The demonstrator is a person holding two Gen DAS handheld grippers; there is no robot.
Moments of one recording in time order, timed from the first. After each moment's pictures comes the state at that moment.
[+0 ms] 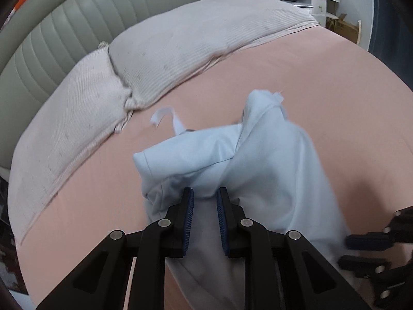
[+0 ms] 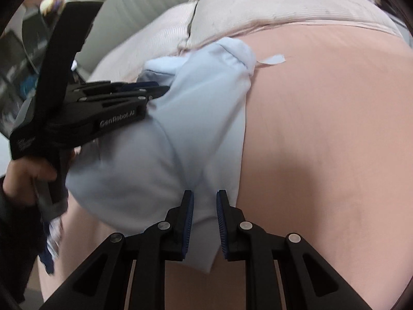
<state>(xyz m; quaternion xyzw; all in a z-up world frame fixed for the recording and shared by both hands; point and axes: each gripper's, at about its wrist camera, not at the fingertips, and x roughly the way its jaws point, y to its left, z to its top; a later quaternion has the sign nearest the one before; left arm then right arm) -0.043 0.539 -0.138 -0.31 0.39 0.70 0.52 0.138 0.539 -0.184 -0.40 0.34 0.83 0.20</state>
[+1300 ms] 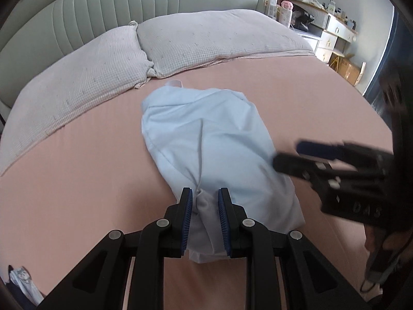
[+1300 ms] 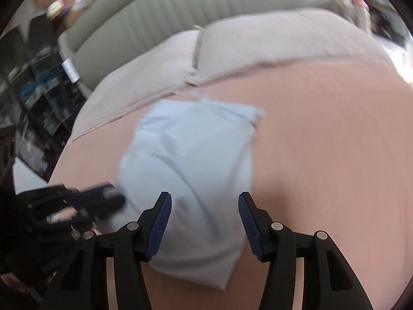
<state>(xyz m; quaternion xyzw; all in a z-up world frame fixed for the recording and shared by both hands) -0.014 0.426 -0.093 -0.39 0.27 0.70 0.53 0.108 0.544 -0.126 -0.36 0.28 0.86 0.24</state>
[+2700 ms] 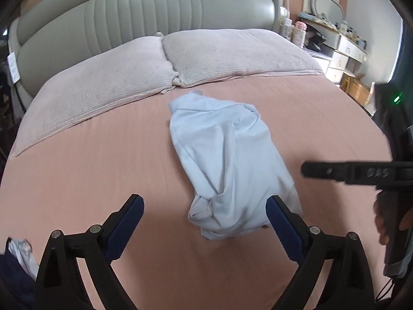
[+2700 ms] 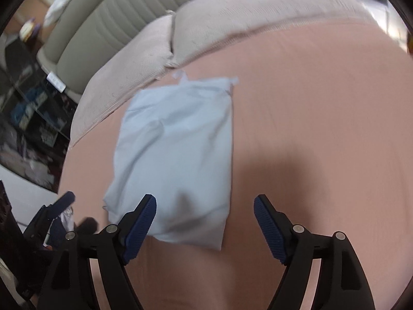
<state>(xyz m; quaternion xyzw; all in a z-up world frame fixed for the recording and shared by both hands) 0.001 0.376 -0.076 -0.37 0.24 0.75 0.50 0.155 0.562 -0.137 -0.39 0.41 0.79 0.25</state>
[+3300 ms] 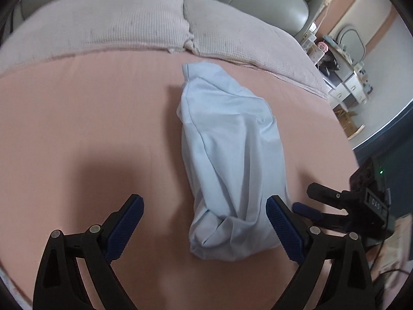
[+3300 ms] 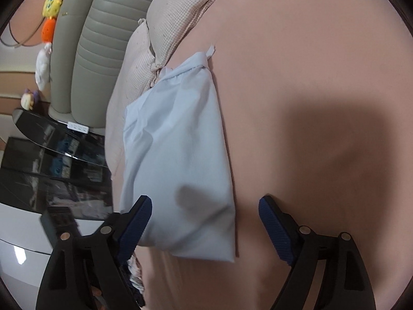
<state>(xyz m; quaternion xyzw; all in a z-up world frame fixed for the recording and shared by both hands) -0.062 0.398 -0.126 -0.52 0.11 0.68 0.51 0.162 0.592 -0.200 -0.29 0.59 0.73 0.16</state>
